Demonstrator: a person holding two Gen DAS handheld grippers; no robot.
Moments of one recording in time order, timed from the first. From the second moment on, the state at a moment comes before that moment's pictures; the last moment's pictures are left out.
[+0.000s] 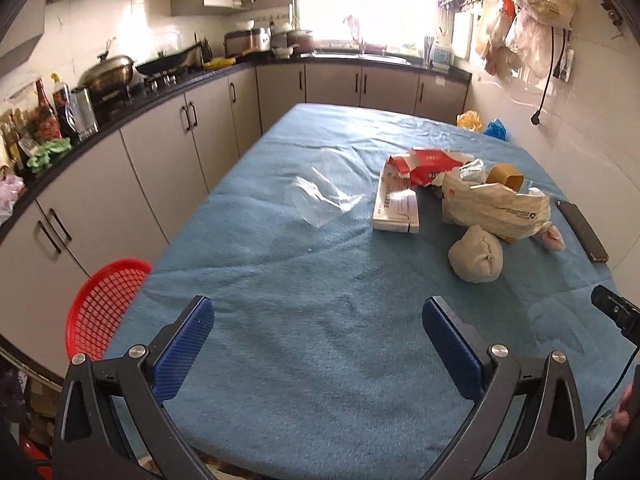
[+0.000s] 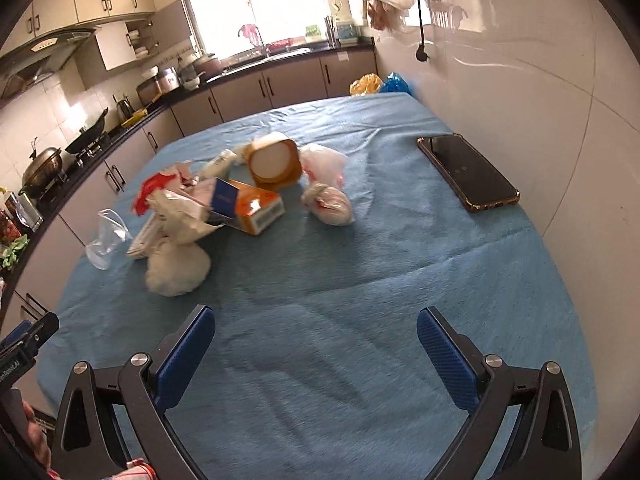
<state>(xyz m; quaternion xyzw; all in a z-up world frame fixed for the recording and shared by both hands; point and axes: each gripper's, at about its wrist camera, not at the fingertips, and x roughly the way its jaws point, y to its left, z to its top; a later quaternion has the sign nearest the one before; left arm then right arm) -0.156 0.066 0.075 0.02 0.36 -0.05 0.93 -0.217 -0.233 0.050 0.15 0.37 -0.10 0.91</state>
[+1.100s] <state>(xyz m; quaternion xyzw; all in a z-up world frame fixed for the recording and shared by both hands) -0.247 0.101 0.119 0.01 0.26 -0.03 0.97 -0.312 -0.155 0.116 0.09 0.24 -0.09 0.96</state>
